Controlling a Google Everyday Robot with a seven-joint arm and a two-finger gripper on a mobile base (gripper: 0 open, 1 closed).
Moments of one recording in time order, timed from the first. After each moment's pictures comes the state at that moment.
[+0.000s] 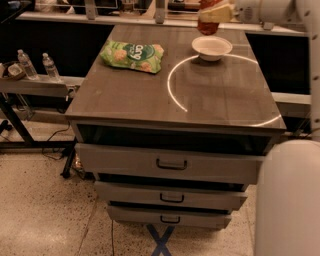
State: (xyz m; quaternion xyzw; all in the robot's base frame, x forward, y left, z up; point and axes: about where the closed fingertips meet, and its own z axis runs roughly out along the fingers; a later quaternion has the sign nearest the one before) arm 0.816 -0.182 1.028 -0.42 0.63 0.16 0.64
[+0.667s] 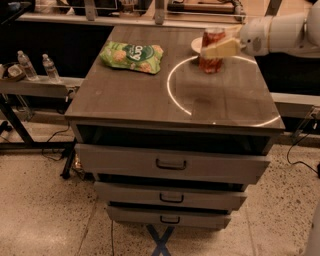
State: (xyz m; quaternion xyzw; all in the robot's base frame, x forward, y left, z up) arm 0.731 -0.172 0.956 -0.43 0.69 0.26 0.53
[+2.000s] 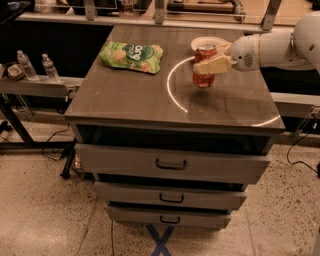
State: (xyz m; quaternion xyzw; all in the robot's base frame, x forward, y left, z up) arm 0.706 -0.149 0.913 -0.45 0.69 0.30 0.48
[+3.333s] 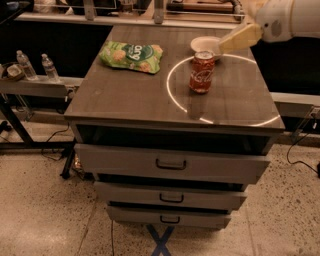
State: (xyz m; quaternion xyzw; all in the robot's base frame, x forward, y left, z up) arm 0.685 -0.185 1.013 -0.44 0.70 0.18 0.54
